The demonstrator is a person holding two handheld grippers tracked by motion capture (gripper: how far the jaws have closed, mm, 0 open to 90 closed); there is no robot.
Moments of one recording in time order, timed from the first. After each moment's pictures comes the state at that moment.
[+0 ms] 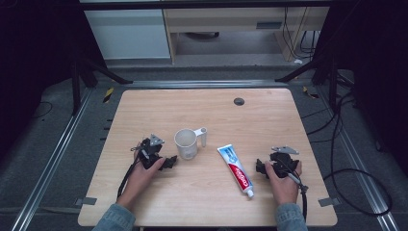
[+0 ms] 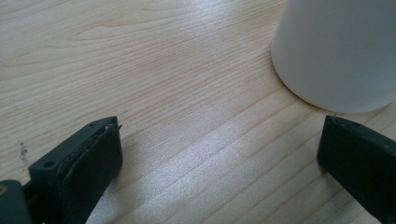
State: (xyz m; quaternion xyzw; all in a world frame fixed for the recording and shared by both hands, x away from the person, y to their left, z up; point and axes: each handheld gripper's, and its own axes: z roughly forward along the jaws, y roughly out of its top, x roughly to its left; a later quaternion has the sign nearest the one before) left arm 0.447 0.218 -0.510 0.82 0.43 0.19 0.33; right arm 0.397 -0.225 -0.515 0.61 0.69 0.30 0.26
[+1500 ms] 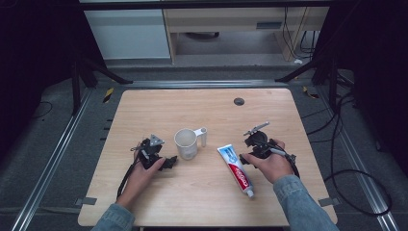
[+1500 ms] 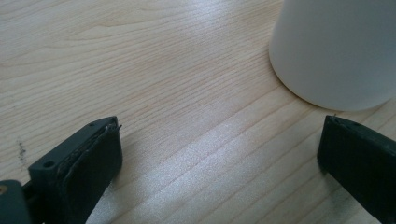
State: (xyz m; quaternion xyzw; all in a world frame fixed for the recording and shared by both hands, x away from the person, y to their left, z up) left arm 0.446 0.218 -0.510 0.82 0.43 0.19 0.34; right arm 0.415 -0.151 -0.415 0.47 0.84 0.21 0.17
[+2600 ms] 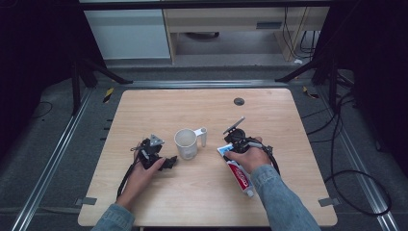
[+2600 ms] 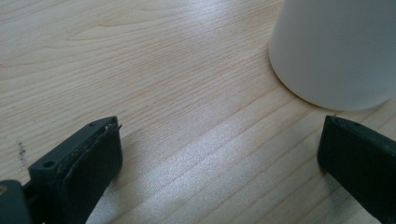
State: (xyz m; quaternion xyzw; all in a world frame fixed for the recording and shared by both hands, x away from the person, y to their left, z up) left arm 0.446 0.218 -0.510 0.82 0.43 0.19 0.33; right arm 0.443 -0.099 -0.431 0.45 0.87 0.18 0.09
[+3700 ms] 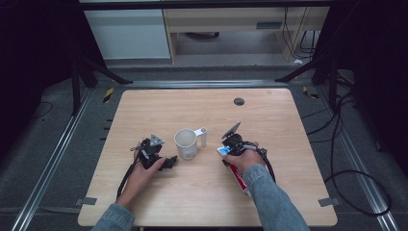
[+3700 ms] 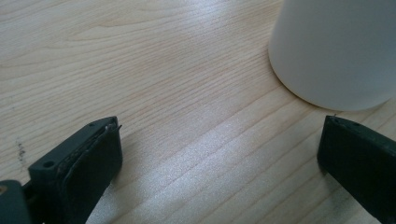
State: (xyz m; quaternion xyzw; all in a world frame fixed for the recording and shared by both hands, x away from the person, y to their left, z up) left arm 0.447 0.218 -0.510 0.82 0.42 0.19 0.34; right arm 0.456 -0.095 -0.468 0.48 0.86 0.13 0.06
